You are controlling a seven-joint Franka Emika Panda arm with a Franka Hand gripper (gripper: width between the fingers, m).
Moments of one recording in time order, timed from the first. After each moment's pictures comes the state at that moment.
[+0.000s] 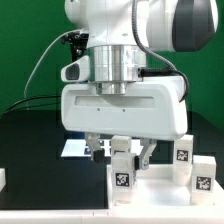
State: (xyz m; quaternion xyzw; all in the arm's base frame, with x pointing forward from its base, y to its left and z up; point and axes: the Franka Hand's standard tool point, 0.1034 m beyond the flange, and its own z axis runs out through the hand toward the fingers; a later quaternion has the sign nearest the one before) arm 0.624 -0.012 0.080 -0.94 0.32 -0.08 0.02
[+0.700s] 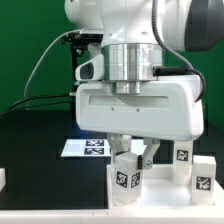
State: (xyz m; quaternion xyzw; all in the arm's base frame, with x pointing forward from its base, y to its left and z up) arm 0.634 0.008 0.082 -0.91 0.41 -0.08 0.03
